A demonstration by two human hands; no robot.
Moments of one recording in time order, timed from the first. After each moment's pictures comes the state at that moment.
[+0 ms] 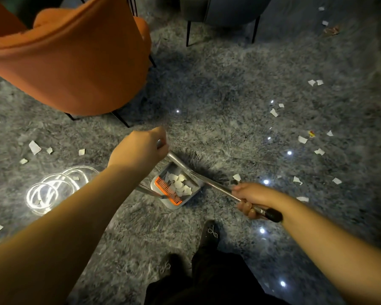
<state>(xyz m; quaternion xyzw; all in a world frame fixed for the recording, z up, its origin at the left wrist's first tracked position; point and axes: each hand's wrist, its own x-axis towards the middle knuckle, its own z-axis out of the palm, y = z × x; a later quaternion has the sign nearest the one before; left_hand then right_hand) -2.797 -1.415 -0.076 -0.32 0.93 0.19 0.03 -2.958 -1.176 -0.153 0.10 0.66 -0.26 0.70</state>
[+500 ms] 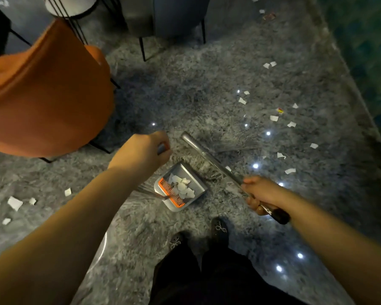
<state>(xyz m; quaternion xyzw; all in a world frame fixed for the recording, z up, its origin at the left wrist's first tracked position) -2.830 -1.417 -0.048 -0.16 0.95 0.24 0.07 -2.928 -1.131 -0.133 0.15 0.71 -0.40 0.56</state>
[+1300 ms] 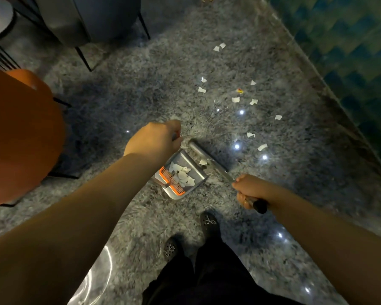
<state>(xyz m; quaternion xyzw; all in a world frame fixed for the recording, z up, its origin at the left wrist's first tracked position) -2.951 -1.319 -0.075 -0.02 0.98 0.18 0.12 -2.947 -1.056 -0.187 0.26 0.70 -0.39 0.53</state>
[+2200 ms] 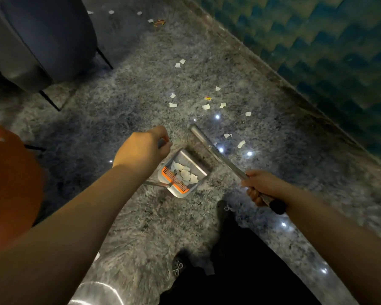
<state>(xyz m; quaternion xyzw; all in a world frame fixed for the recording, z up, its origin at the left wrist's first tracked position) -2.964 -1.298 -0.057 0.06 0.97 0.22 0.06 -2.914 -1.000 -0.142 0.34 0.64 -0.57 0.39</state>
